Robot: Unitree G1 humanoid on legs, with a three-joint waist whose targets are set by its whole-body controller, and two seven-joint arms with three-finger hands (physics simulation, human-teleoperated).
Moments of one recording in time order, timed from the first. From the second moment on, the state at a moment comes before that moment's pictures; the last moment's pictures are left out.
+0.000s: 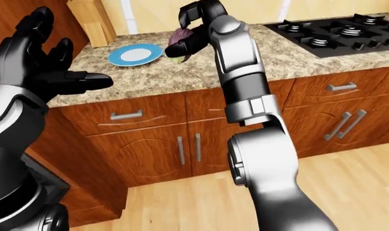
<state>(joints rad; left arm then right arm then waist) -0.77 0.35 0.24 -0.53 -0.39 1.11 0.26 -1.45 -0.21 -0.06 0.79 -0.15 0.62 0.22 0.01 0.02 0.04</state>
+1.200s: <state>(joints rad) -0.77 0.35 0.24 -0.54 -0.40 1.11 0.26 -1.45 -0.21 -0.06 0.75 -0.14 0.61 0.22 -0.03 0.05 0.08</state>
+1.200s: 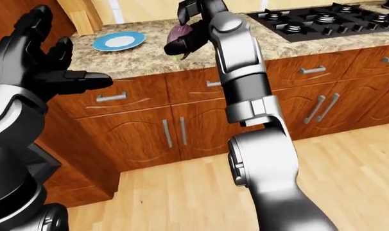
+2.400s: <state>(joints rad) -0.78 0.35 0.24 -0.54 -0.40 1.11 0.27 -1.43 -0.20 -0.05 0.74 -0.17 0.62 0.26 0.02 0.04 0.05</state>
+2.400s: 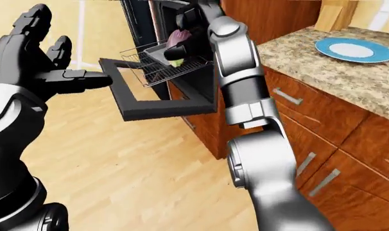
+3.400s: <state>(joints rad) -0.77 0.36 0.24 -0.53 -0.39 1.11 0.27 -1.43 -0.20 -0.06 0.75 -0.16 0.62 0.23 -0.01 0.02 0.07</state>
